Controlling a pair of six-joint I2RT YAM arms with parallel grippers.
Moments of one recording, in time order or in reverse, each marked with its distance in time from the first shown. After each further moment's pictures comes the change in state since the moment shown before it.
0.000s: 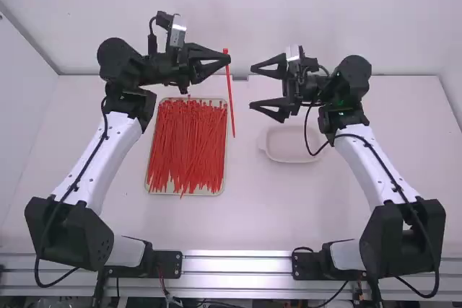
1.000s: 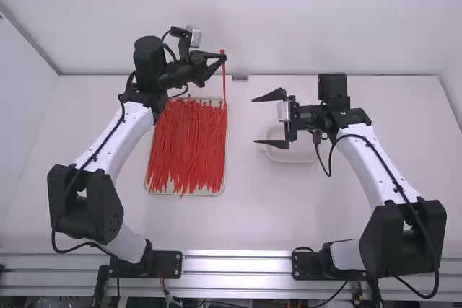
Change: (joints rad) left arm 0.002 0.162 0.008 -0.395 -0.419 0.298; right arm -0.007 0.000 0.007 -1.120 0.065 -1.659
